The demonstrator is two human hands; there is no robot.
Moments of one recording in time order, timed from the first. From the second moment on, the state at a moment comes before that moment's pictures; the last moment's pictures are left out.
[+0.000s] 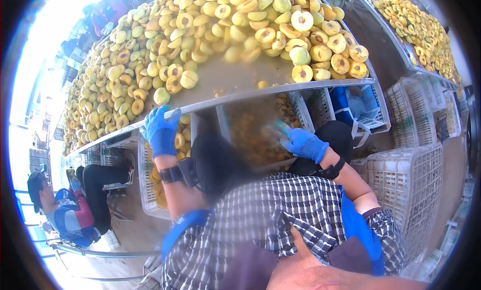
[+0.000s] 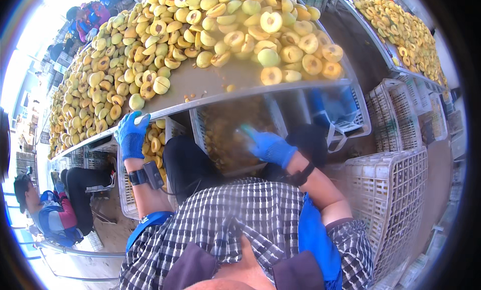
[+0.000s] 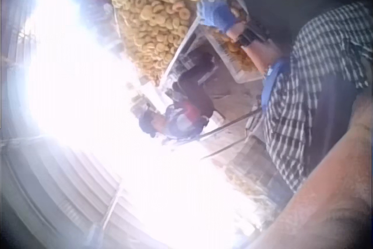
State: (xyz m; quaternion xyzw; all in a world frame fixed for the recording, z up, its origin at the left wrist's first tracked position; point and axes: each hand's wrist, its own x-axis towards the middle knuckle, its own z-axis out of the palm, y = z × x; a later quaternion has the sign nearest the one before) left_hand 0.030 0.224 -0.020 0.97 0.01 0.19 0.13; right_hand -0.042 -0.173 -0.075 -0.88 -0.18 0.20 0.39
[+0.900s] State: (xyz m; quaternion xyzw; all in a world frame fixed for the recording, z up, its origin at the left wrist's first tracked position) left_hand 0.145 0.080 -0.031 0.71 -0.12 -0.24 0.65; right_hand -0.031 -0.161 -0.115 -0.77 -0.24 0.15 0.57
